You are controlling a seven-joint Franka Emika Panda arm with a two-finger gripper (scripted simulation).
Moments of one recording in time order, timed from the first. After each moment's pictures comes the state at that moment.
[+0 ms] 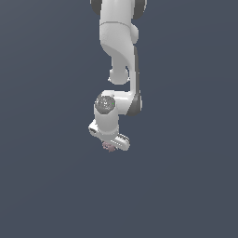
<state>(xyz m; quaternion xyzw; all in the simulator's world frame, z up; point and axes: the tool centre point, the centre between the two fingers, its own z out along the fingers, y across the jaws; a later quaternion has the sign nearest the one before) 0.016 -0.045 0.041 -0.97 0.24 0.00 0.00</state>
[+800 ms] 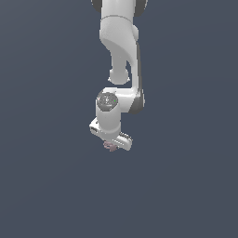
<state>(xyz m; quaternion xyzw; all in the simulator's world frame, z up) 0.021 -0.037 0.059 -0.97 0.24 0.00 0.00</state>
